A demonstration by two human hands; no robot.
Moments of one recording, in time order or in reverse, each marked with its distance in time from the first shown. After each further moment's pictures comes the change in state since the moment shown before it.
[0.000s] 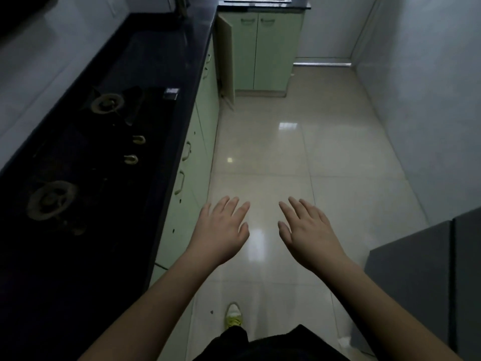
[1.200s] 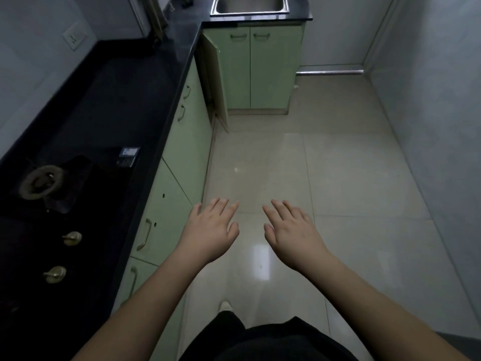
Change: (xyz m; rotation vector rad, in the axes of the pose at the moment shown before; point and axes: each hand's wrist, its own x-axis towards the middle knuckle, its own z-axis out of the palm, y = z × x) left_hand 0.377 0.001 -0.077 0.051 -0.027 -0.049; right_hand 0.353 0.141 -0.083 0.048 0.031 -0.127
